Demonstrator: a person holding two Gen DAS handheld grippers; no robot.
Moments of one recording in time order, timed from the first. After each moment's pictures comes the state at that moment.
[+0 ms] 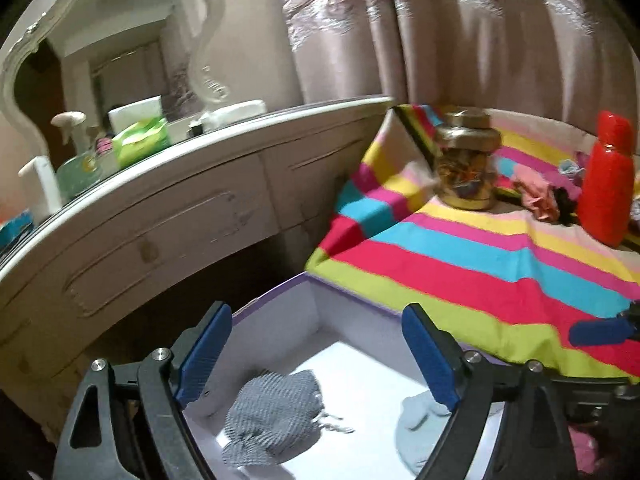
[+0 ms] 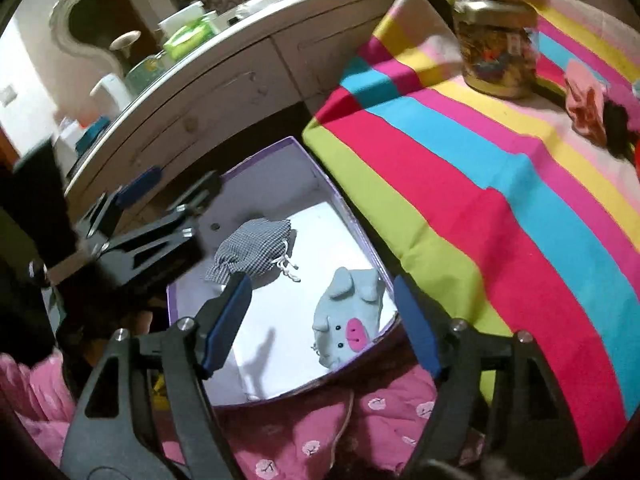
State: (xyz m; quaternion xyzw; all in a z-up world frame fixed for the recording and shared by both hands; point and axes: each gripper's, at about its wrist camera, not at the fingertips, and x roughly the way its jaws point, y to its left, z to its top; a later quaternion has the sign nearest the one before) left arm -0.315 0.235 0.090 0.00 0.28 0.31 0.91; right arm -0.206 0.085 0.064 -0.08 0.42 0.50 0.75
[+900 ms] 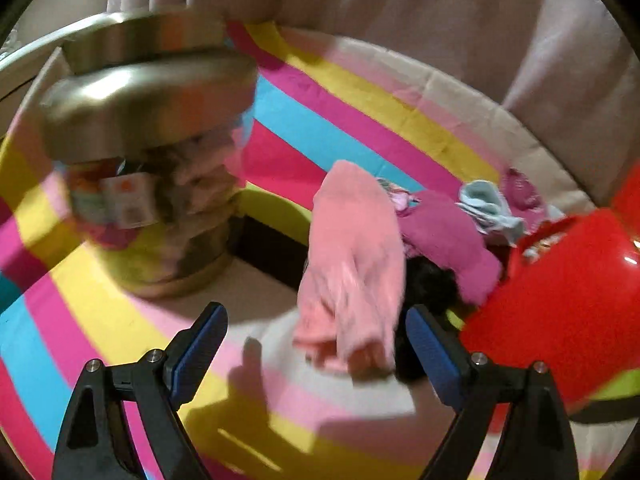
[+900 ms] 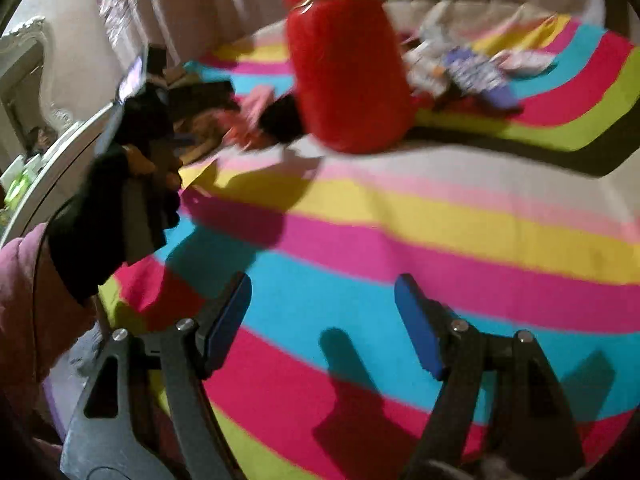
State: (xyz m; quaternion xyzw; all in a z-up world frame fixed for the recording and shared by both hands) left arm 0.085 0.139 0.037 -0.17 0.38 0.11 0.90; right arm -0.108 -0.156 0.030 0.07 0.38 0.17 0.90
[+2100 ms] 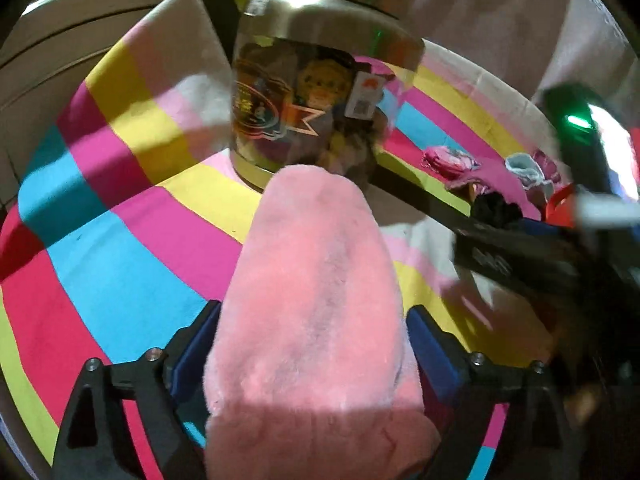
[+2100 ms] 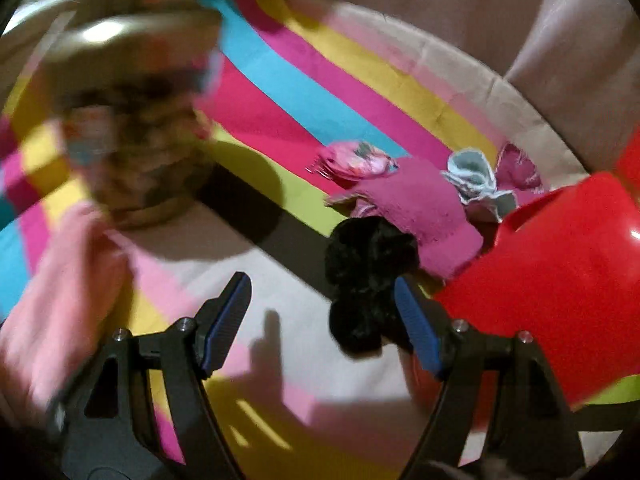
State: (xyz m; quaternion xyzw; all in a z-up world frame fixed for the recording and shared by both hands) left arm -0.025 0.209 0.011 -0.18 0.39 0.12 0.89; right arm 0.110 0.094 0.017 -0.20 0.40 0.10 0.89
